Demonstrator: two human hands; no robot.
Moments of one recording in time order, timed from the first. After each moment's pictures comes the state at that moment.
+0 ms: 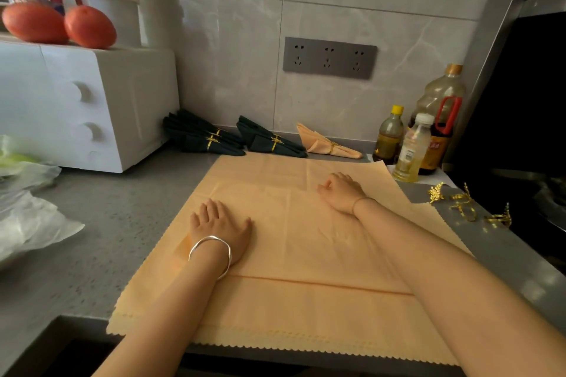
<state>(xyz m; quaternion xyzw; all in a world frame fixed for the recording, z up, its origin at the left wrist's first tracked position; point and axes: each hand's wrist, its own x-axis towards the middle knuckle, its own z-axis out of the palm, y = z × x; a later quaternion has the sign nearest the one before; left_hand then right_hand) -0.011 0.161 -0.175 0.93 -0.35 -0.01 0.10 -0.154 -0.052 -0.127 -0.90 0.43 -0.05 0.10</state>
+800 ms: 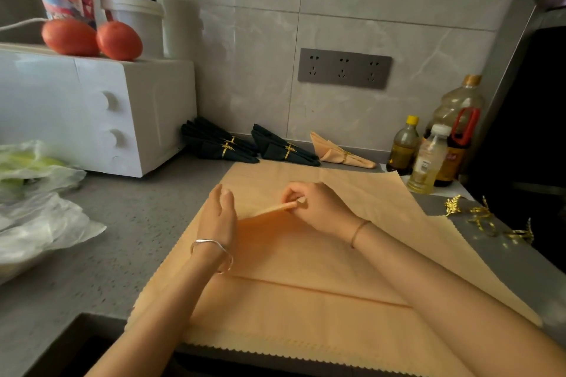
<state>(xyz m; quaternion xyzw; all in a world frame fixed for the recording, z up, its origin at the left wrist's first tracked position) -0.011 0.186 -0.141 0.74 -0.29 -0.08 0.60 -0.134 0.042 -0.105 -0.95 0.15 -0.21 0.19</state>
